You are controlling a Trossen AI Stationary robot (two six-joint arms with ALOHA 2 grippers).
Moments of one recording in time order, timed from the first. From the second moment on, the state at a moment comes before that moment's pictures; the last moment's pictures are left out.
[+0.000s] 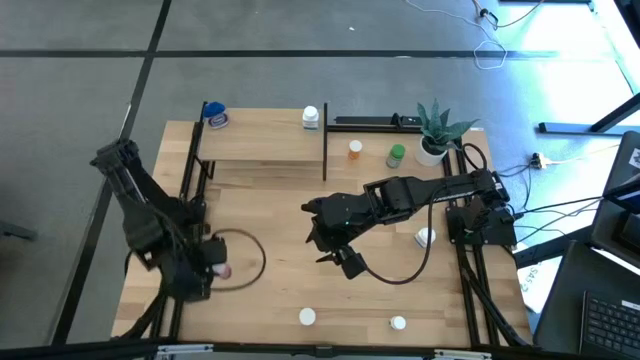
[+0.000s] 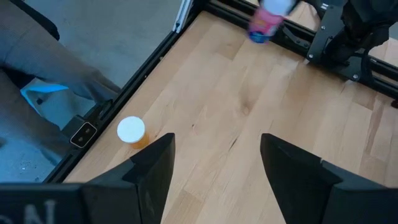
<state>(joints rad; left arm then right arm) -0.89 1.24 1.26 -1.24 -0.27 -1.07 0.25 1.88 2.02 -0.90 -0.15 -0.22</state>
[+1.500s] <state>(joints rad) 0.34 1.09 1.48 -1.43 -0.27 0.05 0.06 1.86 2.02 -0.79 0.14 -0.10</state>
